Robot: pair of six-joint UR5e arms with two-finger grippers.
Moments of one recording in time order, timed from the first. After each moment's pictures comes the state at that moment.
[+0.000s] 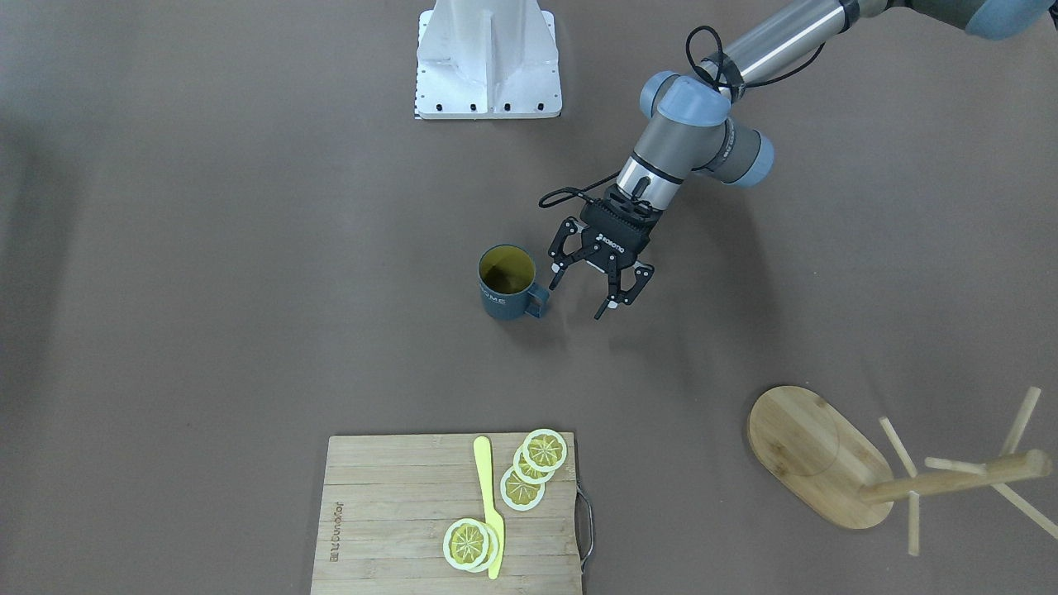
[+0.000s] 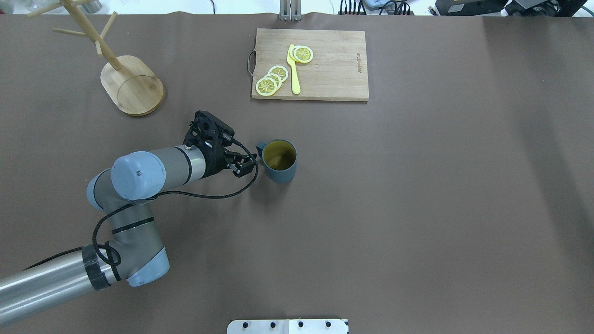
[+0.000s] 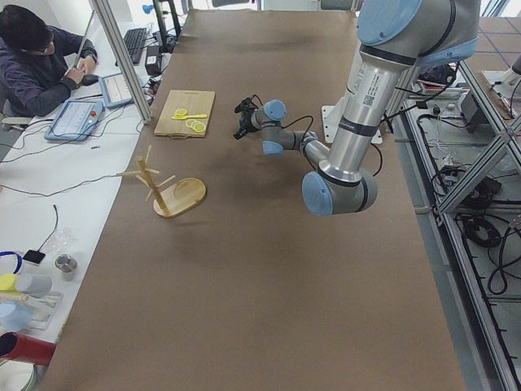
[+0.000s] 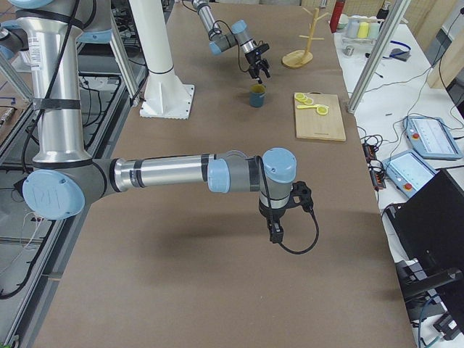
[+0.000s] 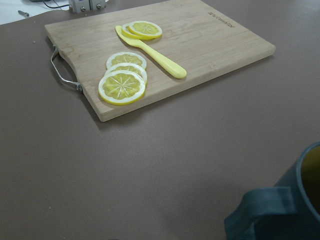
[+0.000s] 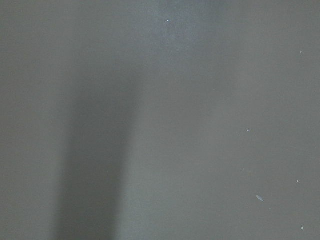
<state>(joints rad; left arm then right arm) -0.49 -2.05 -1.49 -2.55 -1.53 -0.66 1.57 -1.55 1.68 -1.63 2.30 -0.18</state>
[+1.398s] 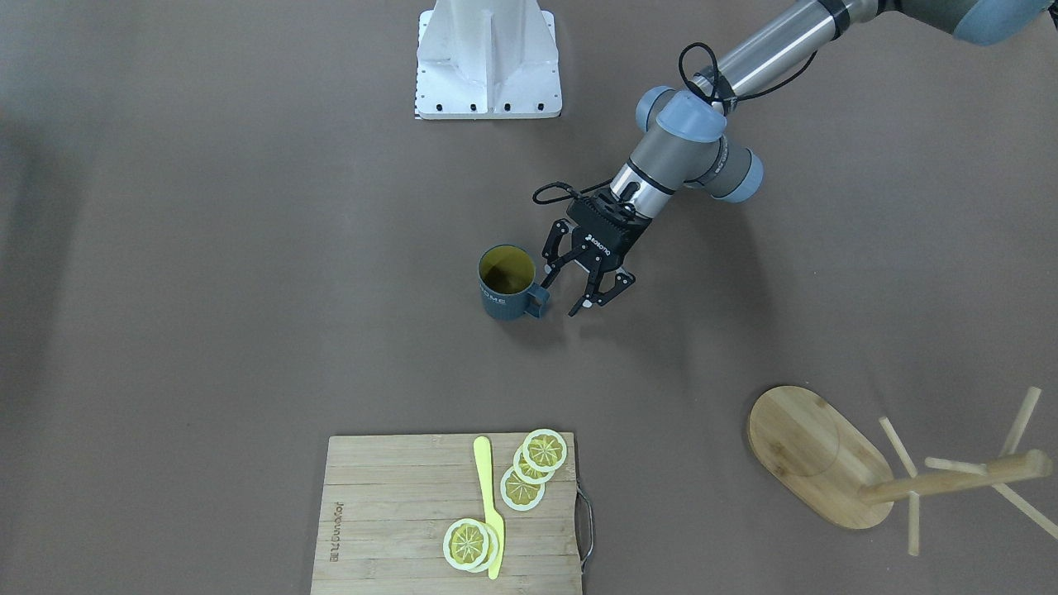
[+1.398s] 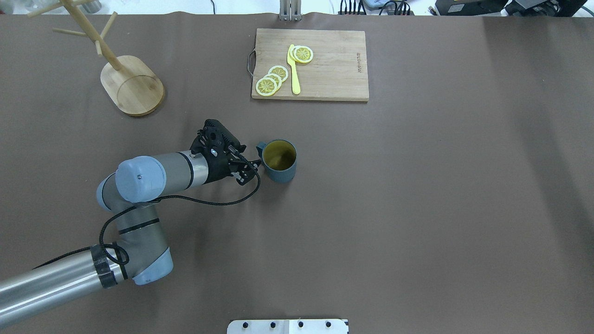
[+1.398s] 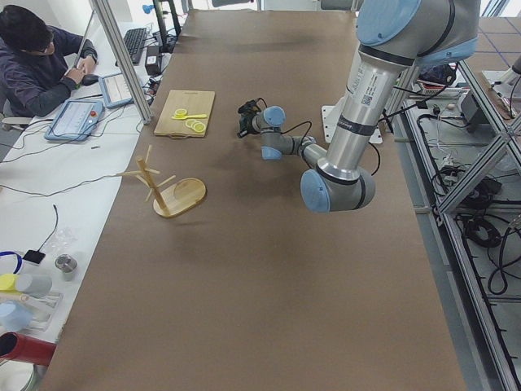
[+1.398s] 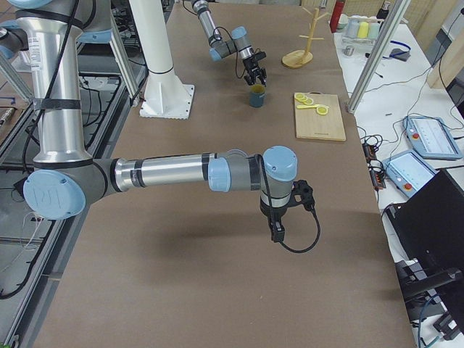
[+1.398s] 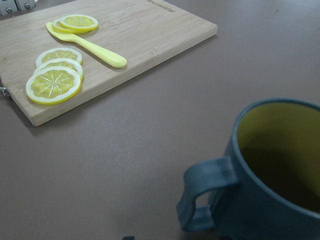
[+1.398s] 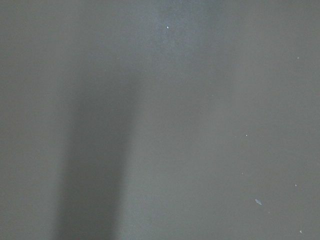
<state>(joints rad) -0.48 -2.06 -1.40 -2.68 -1.56 -0.56 1.57 -1.55 1.69 -1.63 2.30 -0.17</state>
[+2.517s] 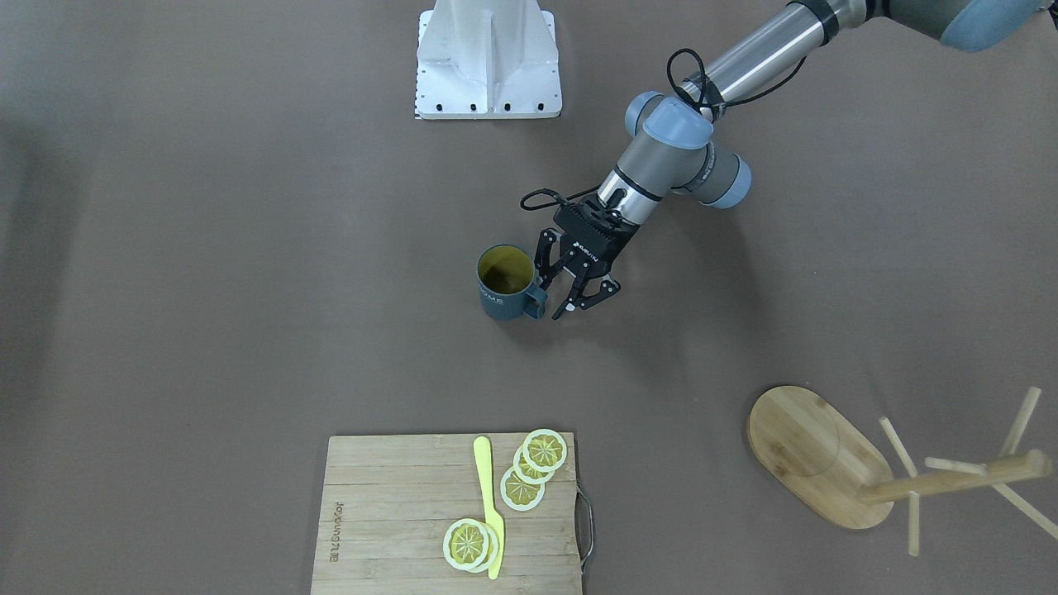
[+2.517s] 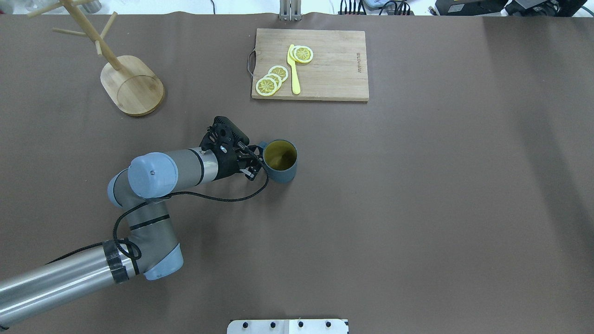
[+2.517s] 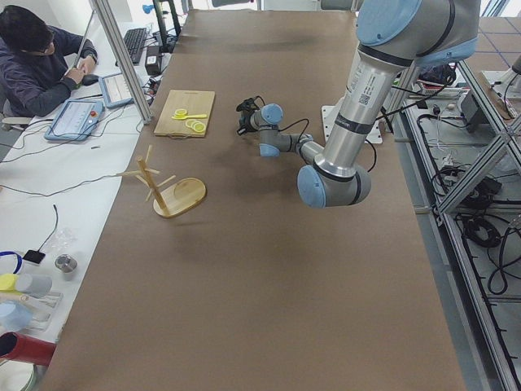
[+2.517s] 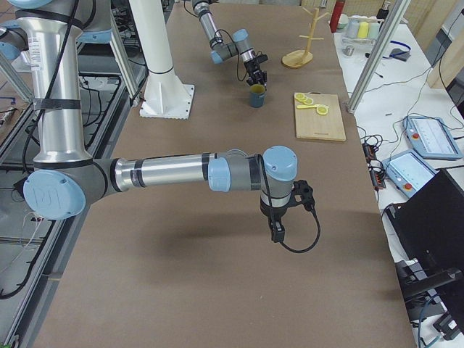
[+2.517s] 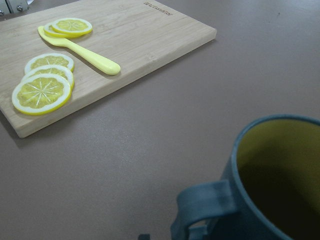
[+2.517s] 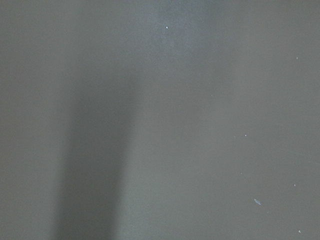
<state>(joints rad) -0.48 -2.11 -1.36 -2.68 -1.56 -0.58 1.57 -1.55 1.69 -1.63 2.29 -0.17</state>
